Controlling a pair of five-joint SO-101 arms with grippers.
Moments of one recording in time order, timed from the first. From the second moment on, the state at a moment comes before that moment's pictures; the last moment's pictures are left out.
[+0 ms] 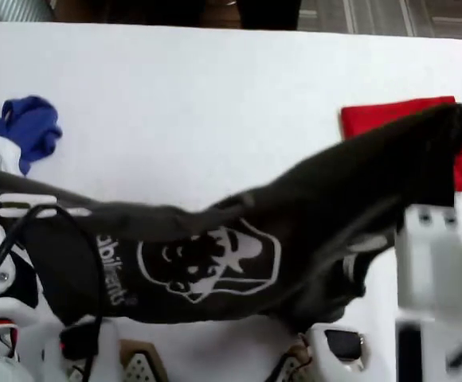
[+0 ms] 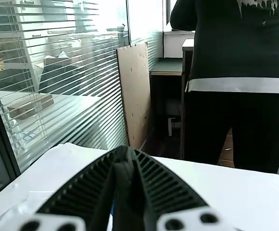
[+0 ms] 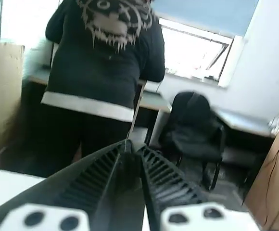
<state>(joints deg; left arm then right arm) -24.0 -61.1 -13.2 86.0 -0.7 1.2 -36.6 -50.5 92.8 13.6</state>
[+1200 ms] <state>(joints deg) -23.7 -61.4 16.4 63.1 -0.7 0.1 -21.1 -49.1 84.2 20.4</state>
